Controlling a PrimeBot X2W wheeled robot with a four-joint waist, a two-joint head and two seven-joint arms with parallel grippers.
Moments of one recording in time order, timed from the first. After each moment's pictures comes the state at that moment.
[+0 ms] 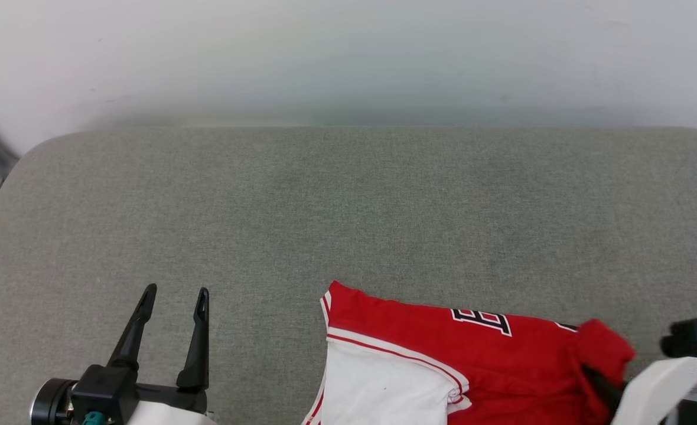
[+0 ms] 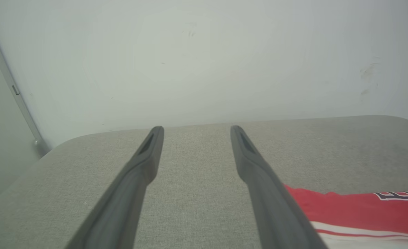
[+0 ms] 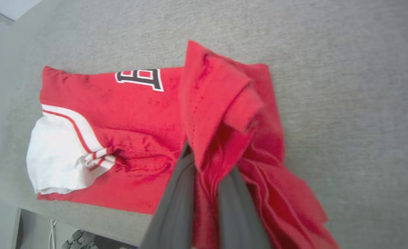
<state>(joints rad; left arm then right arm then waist) 0.10 0.10 0.03 -0.09 -0.09 -0.13 -0.26 0.09 -0.13 -0.18 -0.07 0.48 0.13 0.72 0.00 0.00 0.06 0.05</state>
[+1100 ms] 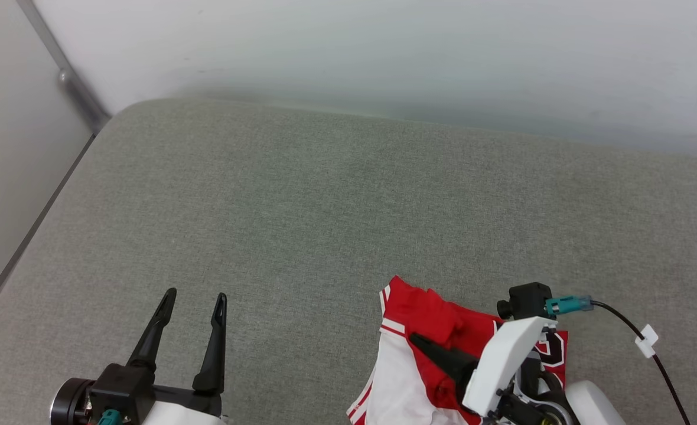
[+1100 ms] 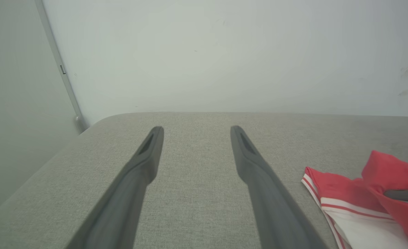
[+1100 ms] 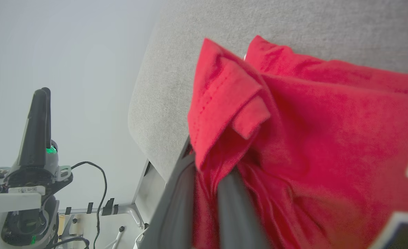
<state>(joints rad) 0.10 0.10 -0.02 -0.06 -0.11 -0.13 -0.26 -0.18 -0.05 0.29 0.26 0.91 0.13 0.52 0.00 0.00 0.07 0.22</state>
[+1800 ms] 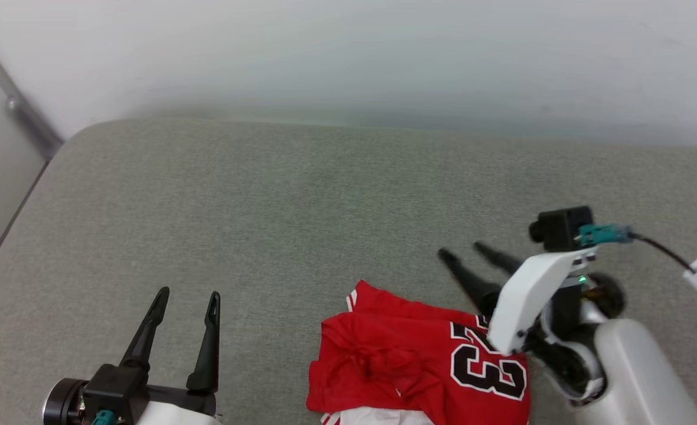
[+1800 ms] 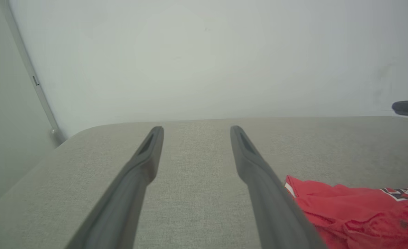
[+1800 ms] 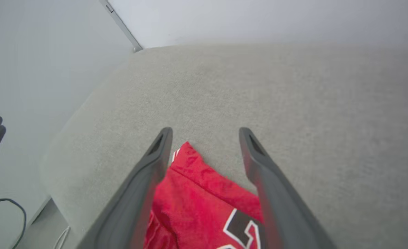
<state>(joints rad) 0.10 0.10 0.00 -0.07 -0.10 -0.13 -0.26 -0.30 -0.06 0.21 0.15 0.54 0.13 0.49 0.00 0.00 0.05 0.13</state>
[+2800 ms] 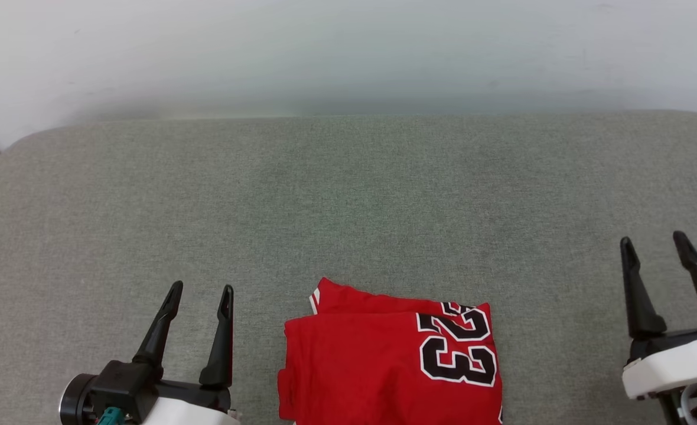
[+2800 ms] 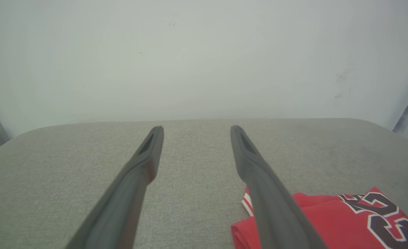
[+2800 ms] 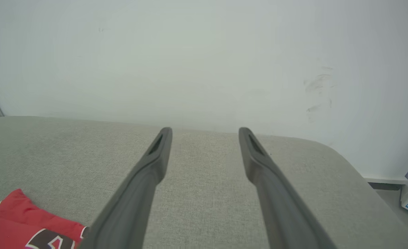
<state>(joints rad) 0.09 0.08 -0.04 -0.08 -0.15 -0.13 -0.26 -0.01 -0.20 -0.09 -0.10 0.18 0.13 -0.09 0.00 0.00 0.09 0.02</state>
